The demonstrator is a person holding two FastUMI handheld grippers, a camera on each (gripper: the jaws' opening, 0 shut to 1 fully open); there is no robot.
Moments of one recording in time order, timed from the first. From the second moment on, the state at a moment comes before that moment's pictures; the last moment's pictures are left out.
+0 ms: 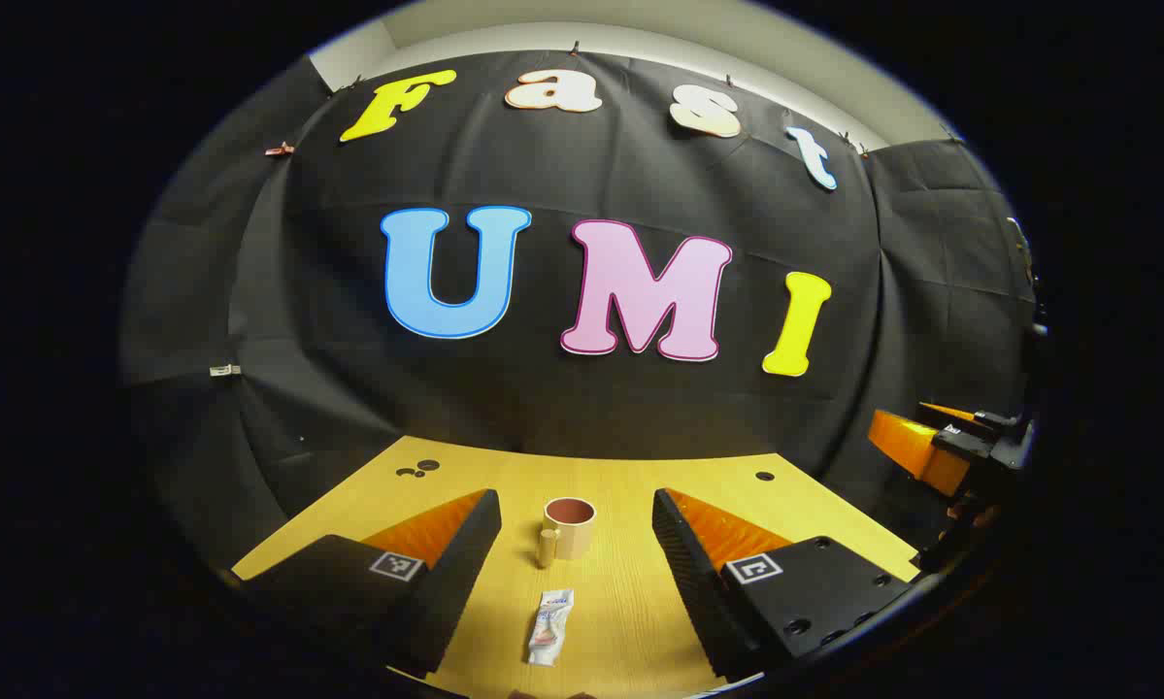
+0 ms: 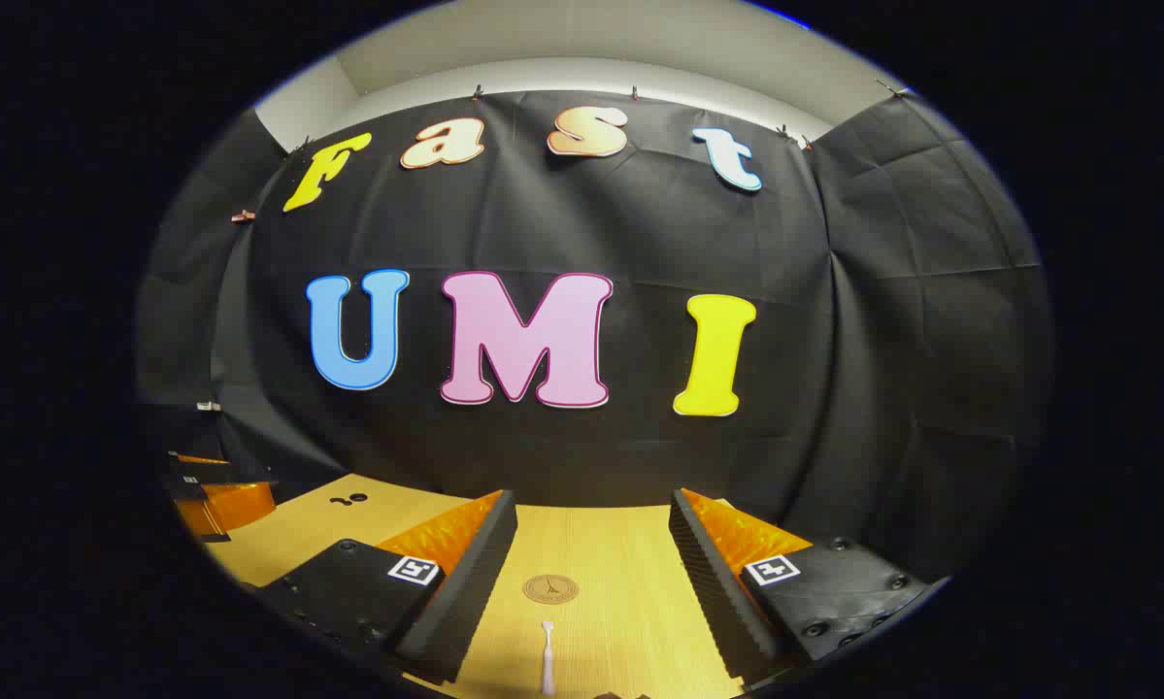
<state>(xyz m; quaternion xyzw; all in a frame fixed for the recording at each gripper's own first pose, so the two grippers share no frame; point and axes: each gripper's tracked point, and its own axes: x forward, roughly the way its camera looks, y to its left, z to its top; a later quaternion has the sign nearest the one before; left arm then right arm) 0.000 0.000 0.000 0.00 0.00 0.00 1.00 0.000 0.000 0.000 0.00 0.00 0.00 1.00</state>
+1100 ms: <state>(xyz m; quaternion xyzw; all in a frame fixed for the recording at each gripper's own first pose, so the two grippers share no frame) 0.009 0.013 -0.053 0.01 0.07 0.02 1.00 0.019 -0.007 -0.030 0.01 0.04 0.00 1.00</state>
